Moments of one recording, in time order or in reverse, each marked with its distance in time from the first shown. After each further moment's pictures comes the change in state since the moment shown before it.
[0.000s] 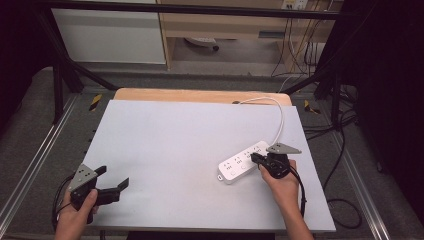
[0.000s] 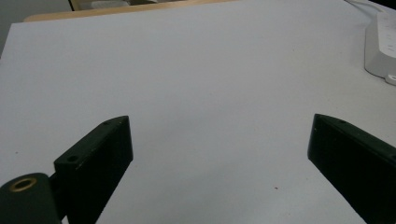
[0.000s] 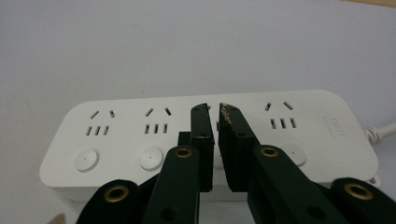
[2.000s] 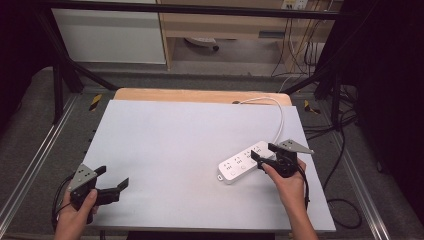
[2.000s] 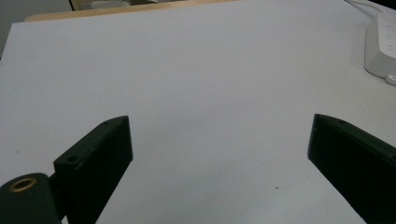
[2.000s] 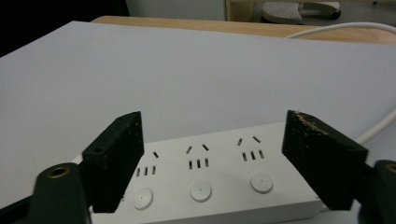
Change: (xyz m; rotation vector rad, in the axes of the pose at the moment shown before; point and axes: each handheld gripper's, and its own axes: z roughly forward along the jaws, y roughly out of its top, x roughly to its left) left arm 0.001 0.000 0.000 -0.001 0.001 -0.001; right arm -0.009 0.009 -0.017 -0.146 -0.037 0.093
